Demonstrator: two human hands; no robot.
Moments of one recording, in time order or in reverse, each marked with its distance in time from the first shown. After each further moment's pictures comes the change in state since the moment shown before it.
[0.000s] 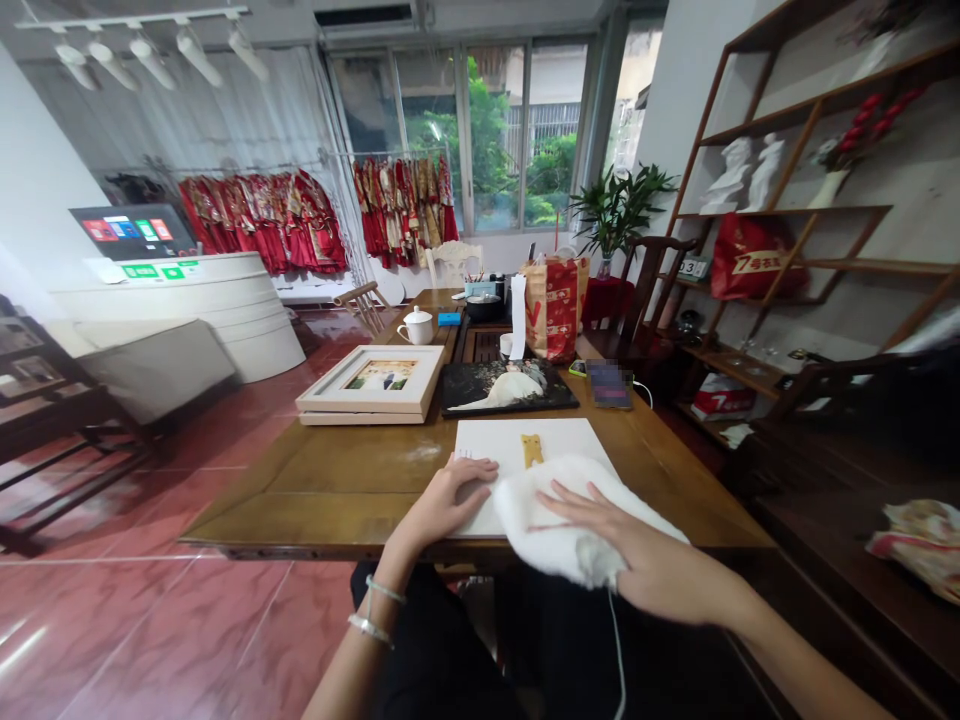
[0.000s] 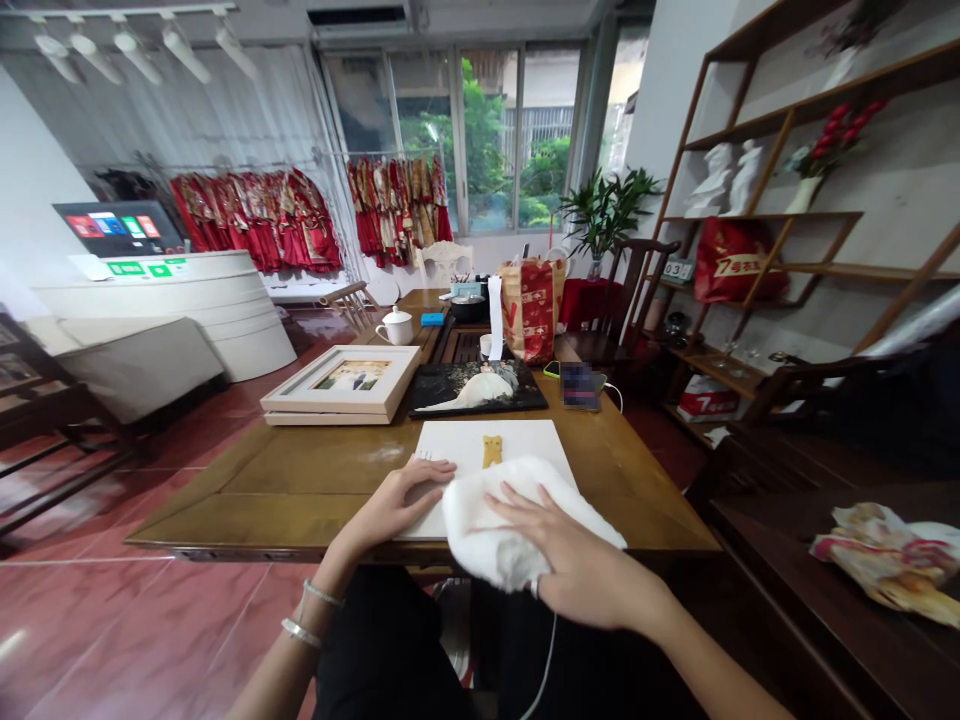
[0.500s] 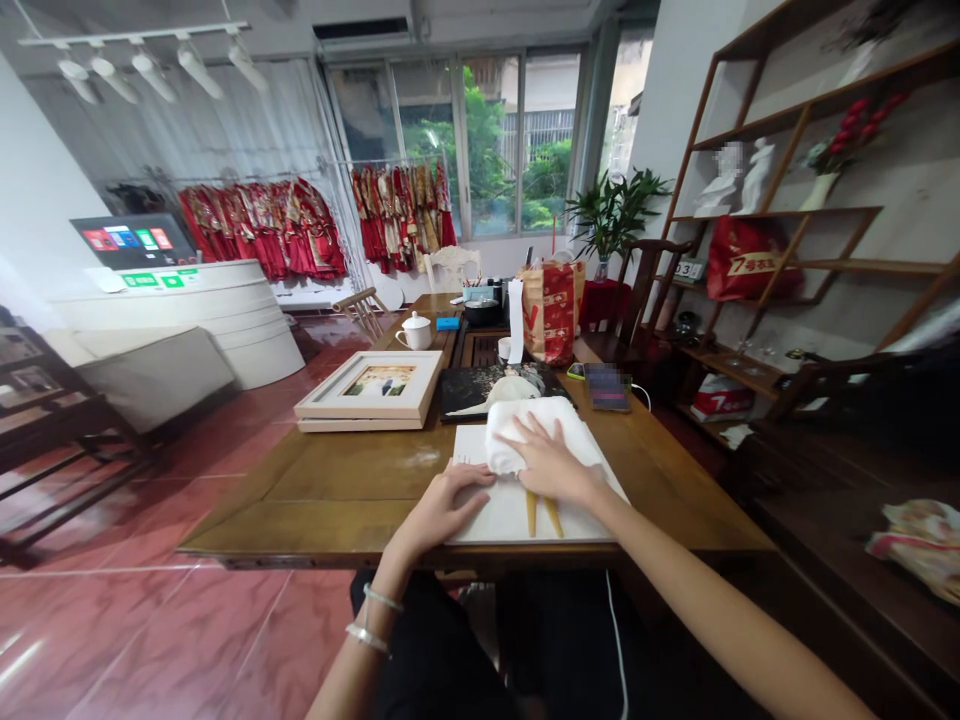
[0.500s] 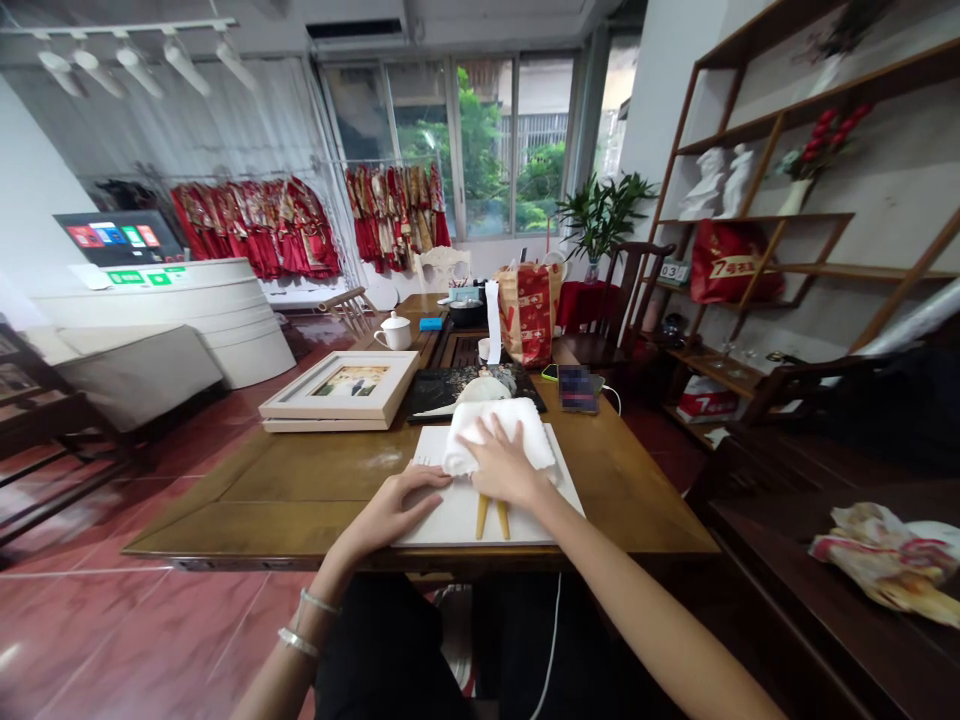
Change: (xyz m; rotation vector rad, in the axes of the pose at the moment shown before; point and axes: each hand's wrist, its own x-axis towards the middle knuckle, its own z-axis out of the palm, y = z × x) left_hand 0.000 -0.002 0.001 0.012 0.004 -0.019; right_hand 0.121 0.022 -0.009 -0.235 0.177 0.227
